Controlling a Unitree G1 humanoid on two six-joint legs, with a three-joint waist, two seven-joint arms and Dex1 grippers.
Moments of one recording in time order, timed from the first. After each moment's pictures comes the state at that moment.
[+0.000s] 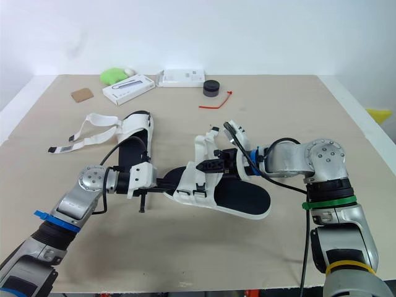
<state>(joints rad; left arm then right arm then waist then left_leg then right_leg) -0.47 0.52 -0.29 0.09 -0.13 -0.02 -1.15 -0.79 -0.70 0.10 0.17 1.96 1.39 -0.34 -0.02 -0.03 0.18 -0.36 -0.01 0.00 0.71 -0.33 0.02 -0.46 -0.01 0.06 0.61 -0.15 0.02</state>
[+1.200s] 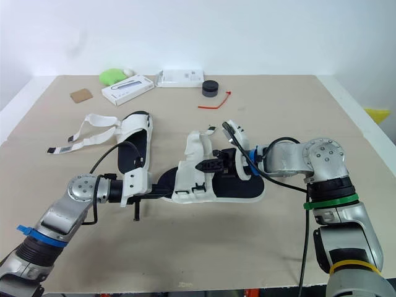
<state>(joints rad) -0.35 0.59 -0.27 -0.13 -0.13 0.15 -1.07 -0.81 -0.73 0.15 0.17 1.95 1.35 -0.30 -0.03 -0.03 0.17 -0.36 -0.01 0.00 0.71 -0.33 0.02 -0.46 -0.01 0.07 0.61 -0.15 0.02</state>
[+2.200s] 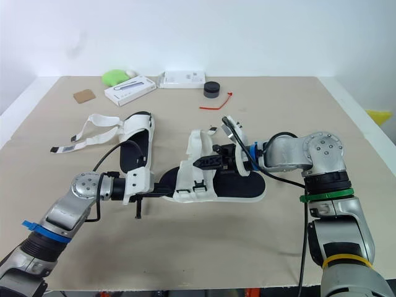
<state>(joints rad) -0.38 0.58 -0.29 -0.07 -0.12 0.10 -1.08 -0.85 -0.69 0.11 0.25 1.95 1.43 -0.30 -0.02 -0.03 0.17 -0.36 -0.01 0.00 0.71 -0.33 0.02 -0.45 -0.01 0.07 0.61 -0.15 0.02</state>
